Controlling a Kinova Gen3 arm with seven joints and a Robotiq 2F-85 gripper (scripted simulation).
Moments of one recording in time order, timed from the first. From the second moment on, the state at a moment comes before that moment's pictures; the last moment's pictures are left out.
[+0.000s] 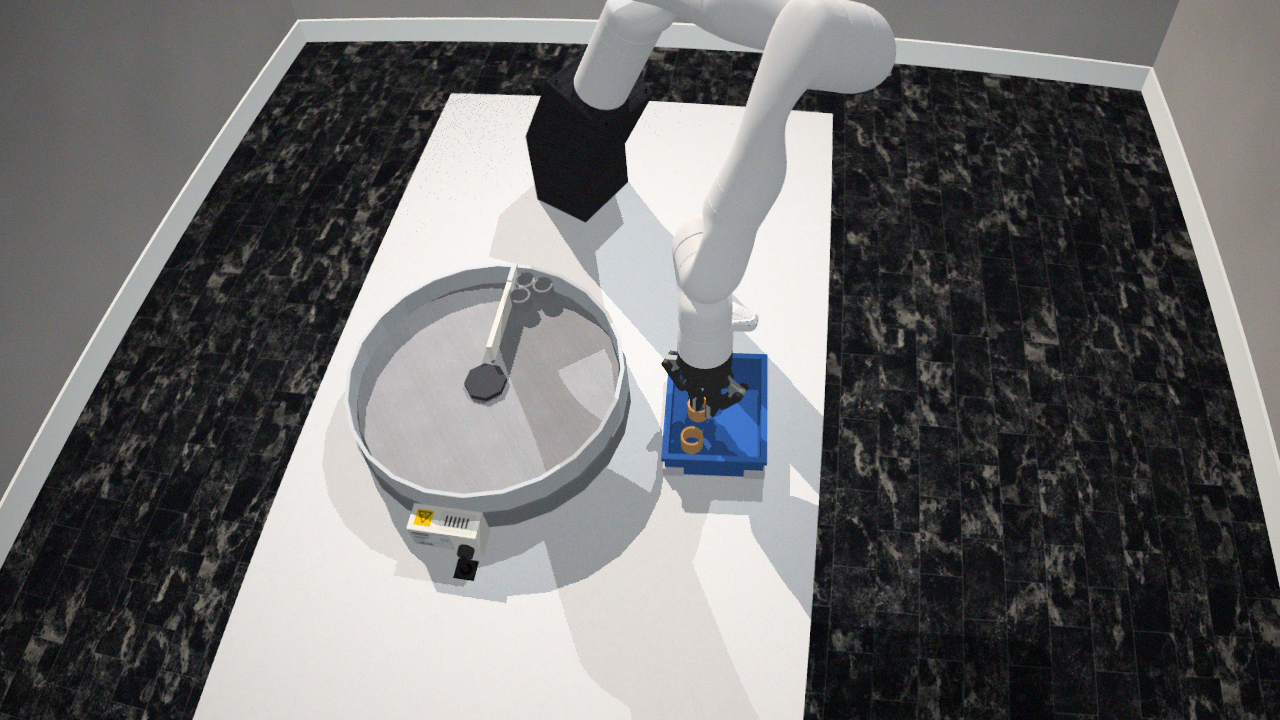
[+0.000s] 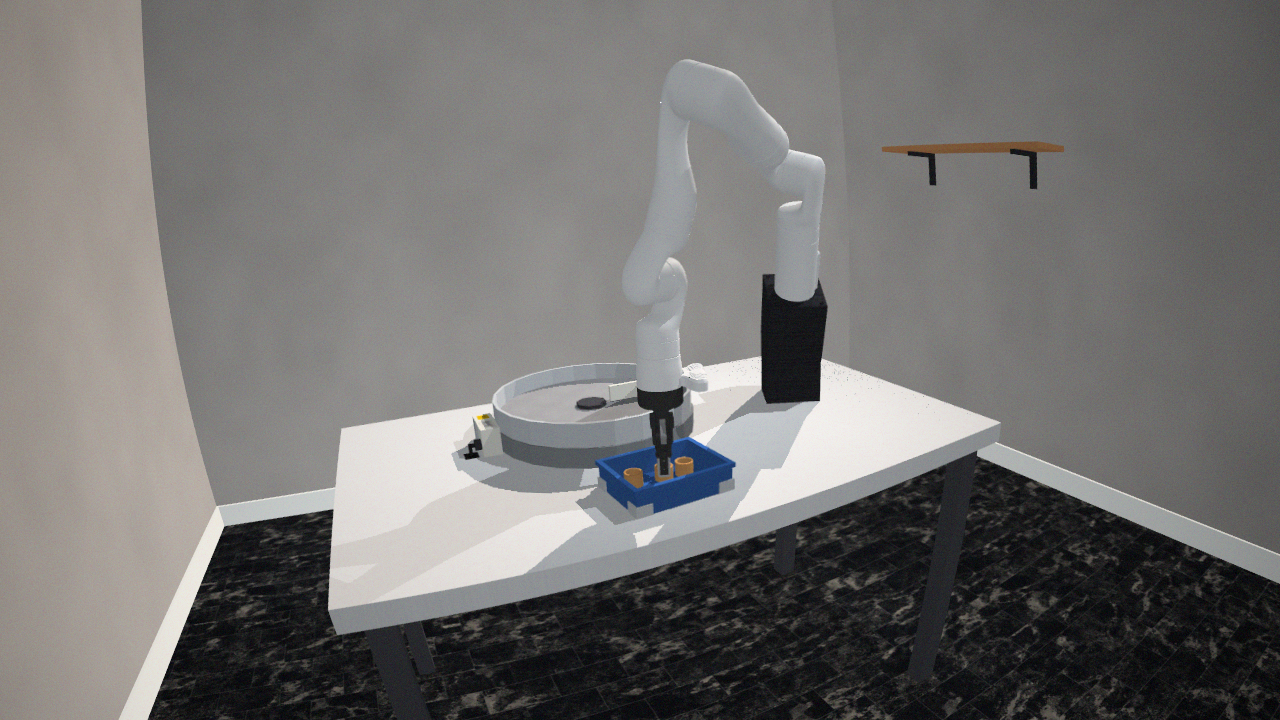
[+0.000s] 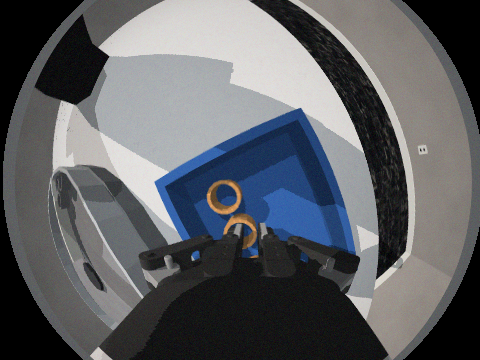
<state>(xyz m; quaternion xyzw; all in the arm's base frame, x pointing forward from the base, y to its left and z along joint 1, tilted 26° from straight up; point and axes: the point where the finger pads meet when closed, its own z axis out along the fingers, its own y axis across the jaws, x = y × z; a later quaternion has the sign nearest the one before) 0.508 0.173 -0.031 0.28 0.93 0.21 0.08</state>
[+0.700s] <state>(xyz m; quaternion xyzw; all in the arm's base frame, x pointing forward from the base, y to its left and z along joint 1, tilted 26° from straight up) 0.507 0.172 -0.027 0.28 0.93 0.21 0.08</state>
